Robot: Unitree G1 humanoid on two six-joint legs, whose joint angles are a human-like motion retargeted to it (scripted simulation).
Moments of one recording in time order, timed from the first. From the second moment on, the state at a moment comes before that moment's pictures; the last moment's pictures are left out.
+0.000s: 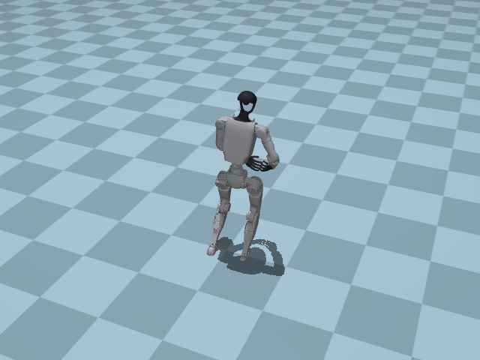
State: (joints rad) left arm -0.41 0.10 -0.82 0.60 -0.80 0.07 0.02; right arm -0.12 -0.58 0.50 0.32 1.08 0.15 0.25; waist -0.03 0.11 0.35; left_leg -0.31 0.17 -0.03 0.93 -0.53 -0.11; right_leg -0.21 0.11 -0.08 0.64 -0.53 0.06
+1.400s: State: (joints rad) left arm 0.06 0.66 -0.80 0.30 0.22 -0.15 0.18; right arm -0.65 -0.08 0.29 1.11 0.68 -0.13 -0.55; waist 0.06 0.03 0.29; left_leg 0.12 -0.05 0.77 0.51 -0.48 0.16; right_leg -0.47 0.01 0.12 0.85 -0.31 0.26
